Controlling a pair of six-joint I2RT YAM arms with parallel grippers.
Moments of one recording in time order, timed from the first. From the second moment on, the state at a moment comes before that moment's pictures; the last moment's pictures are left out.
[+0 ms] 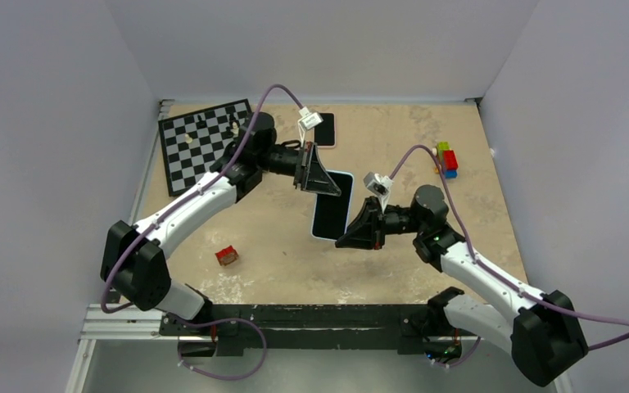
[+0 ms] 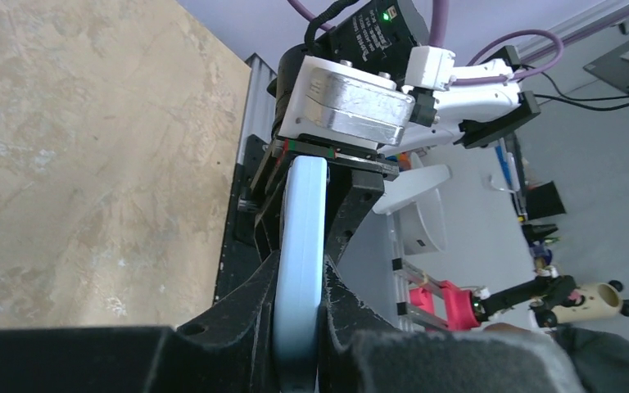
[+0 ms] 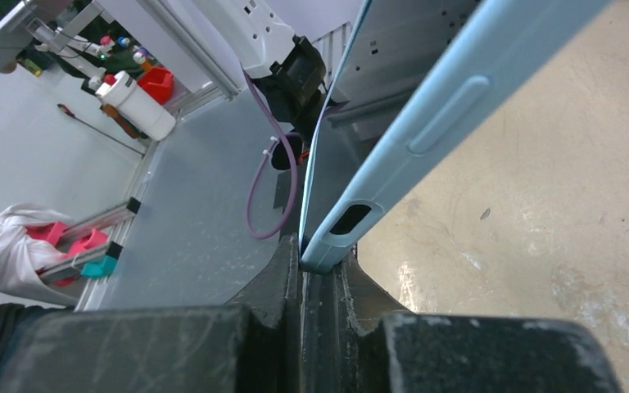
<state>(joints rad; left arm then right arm) -0.57 1.47 1.21 0.04 1.09 -0.69 0.49 1.00 0.48 0.49 -1.14 0.51</state>
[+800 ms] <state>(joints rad) -0.56 1.39 1.03 0.26 1.08 -0.99 0.64 0.91 0.58 0.18 -0.98 0.17</state>
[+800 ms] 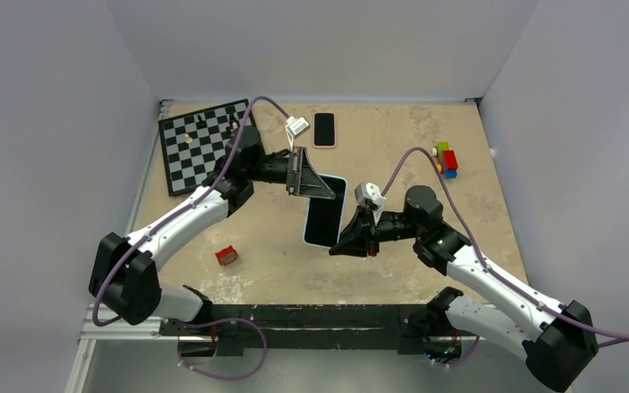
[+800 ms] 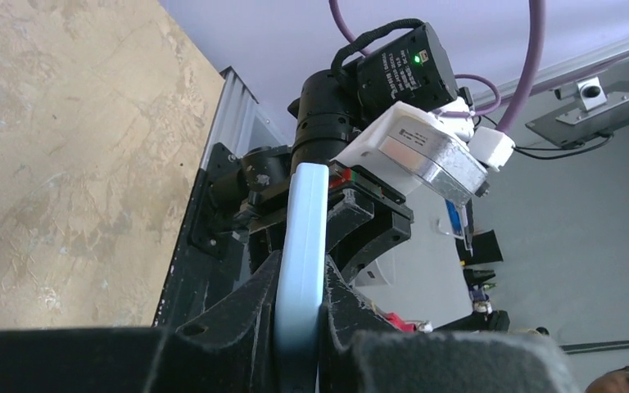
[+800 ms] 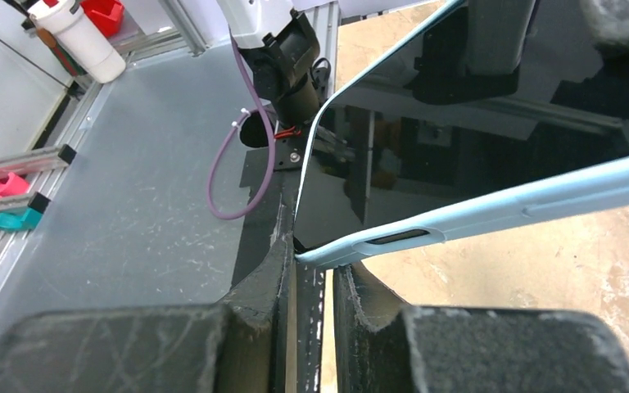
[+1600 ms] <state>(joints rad) -0.59 1.22 0.88 0.32 0.77 -1.18 0.66 0.83 0.60 0.22 -0.71 0.13</state>
